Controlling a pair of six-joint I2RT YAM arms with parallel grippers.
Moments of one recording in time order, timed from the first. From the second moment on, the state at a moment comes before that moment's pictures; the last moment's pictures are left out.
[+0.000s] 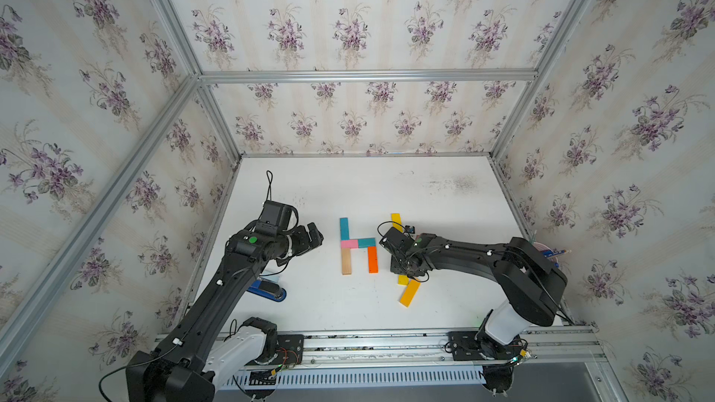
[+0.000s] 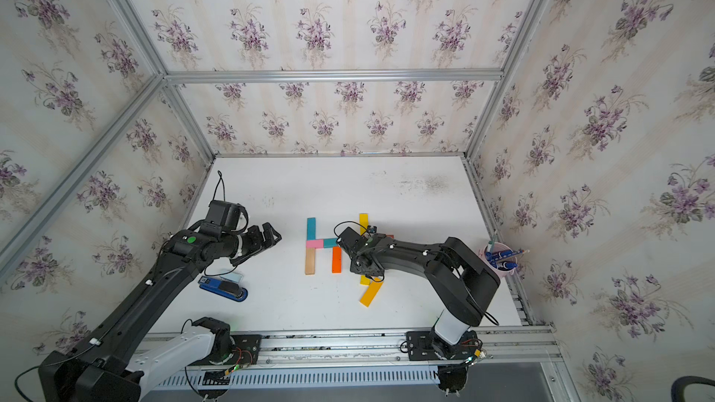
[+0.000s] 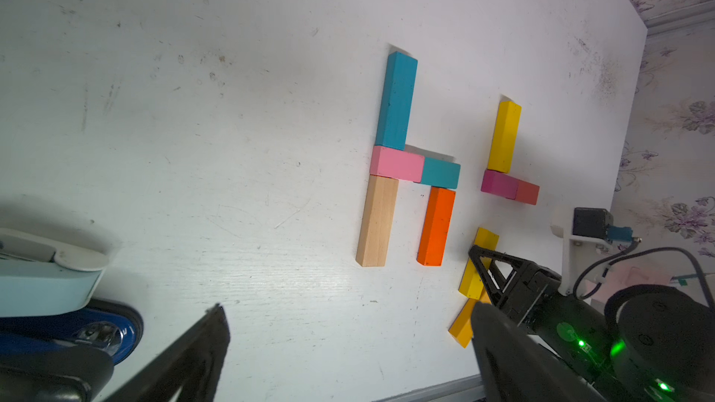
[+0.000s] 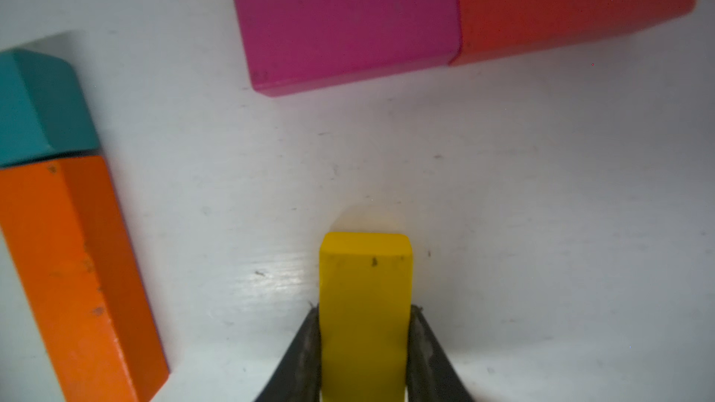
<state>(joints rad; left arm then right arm) -0.25 1.03 0.91 -0.90 0.20 -0.68 0.89 1.65 0.91 -0.62 0.22 0.95</state>
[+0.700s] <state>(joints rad) -0.24 1.01 0.89 -0.90 0.21 -0.68 0.85 1.69 0.97 -0.65 0.19 0.79</state>
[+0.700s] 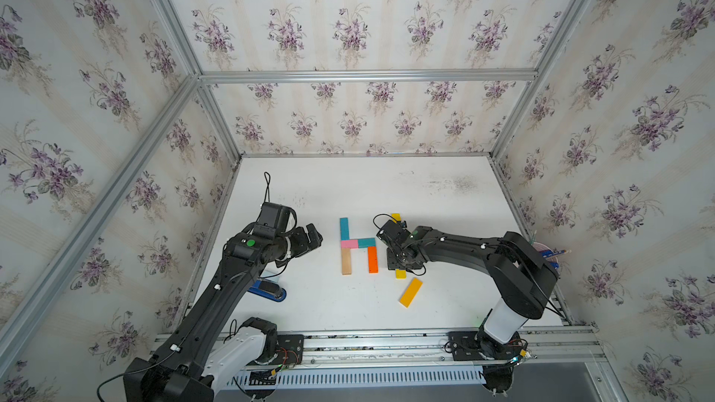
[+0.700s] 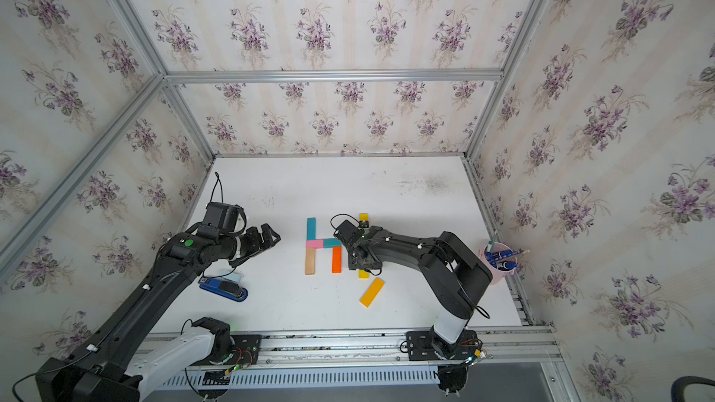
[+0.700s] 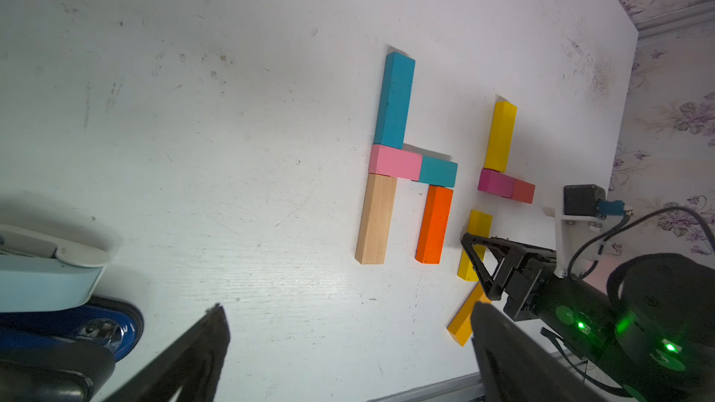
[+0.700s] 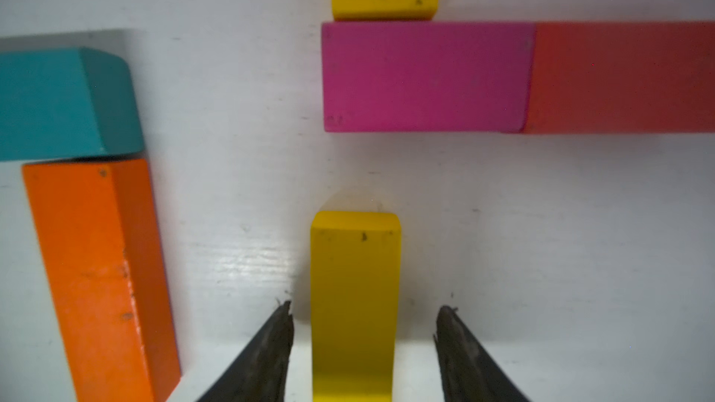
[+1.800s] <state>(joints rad) -0.24 1.01 0.89 -0.90 0.21 -0.68 0.80 1.74 1.01 -0.65 0.15 0.76</state>
